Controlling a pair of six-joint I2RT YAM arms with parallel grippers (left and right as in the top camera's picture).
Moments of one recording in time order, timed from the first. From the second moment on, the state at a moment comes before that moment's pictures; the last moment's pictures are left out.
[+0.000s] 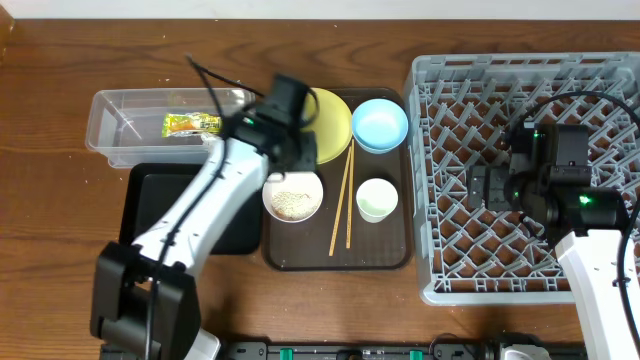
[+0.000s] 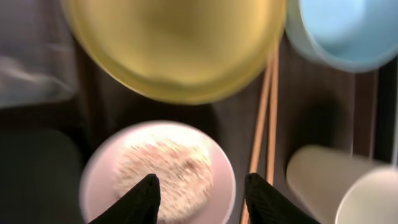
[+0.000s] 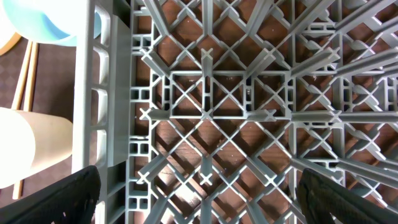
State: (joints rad) left arm -0.44 1.68 1.30 -0.83 0.06 -0.40; right arm 0.00 1.19 1.02 -0.88 -0.05 0.03
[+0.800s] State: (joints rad) left arm -0.58 1.89 1.23 -0.81 0.06 -0.38; right arm 0.00 1.19 1.02 -0.89 -0.05 0.03
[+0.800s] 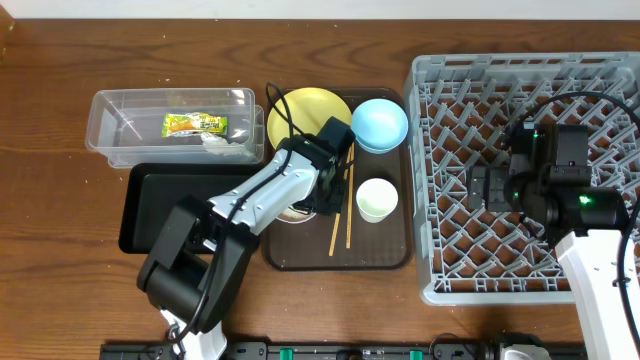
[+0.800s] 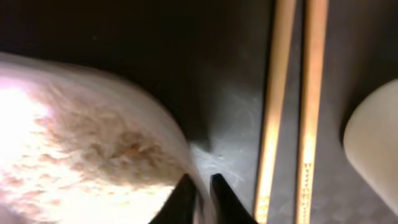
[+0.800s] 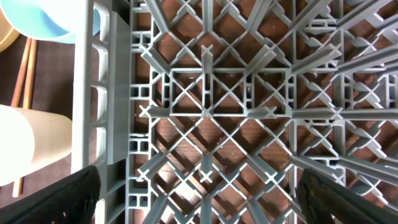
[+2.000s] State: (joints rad) left arm 0.12 1.53 1.11 -1.04 0.74 0.09; right arm 0.00 1.19 1.02 -0.89 -0.05 0.03
